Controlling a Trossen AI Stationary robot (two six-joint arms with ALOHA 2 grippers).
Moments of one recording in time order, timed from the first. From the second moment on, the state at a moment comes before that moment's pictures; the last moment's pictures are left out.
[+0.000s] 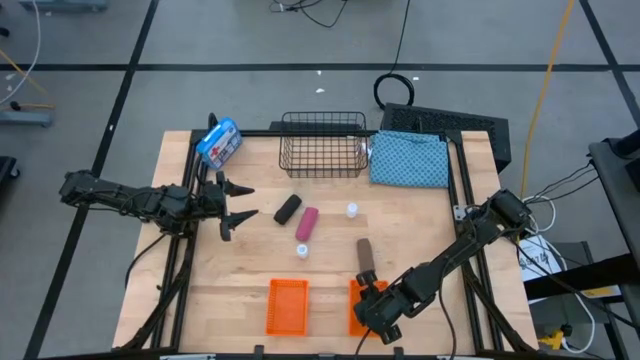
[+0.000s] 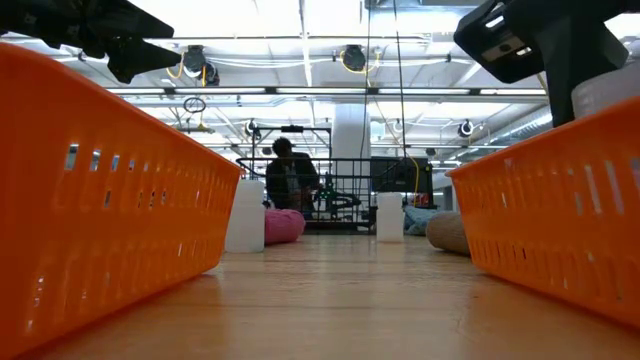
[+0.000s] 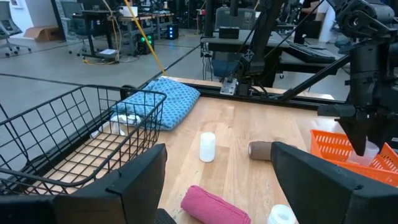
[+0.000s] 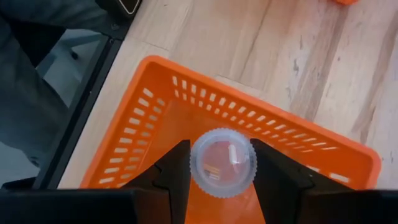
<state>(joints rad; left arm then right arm) -0.21 0.47 0.36 0.00 -0.39 -0.11 0.66 1.82 1.27 -0.50 0.10 0.27</state>
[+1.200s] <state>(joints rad) -0.21 0.47 0.36 0.00 -0.39 -0.11 0.66 1.82 1.17 -0.36 0.08 0.28</state>
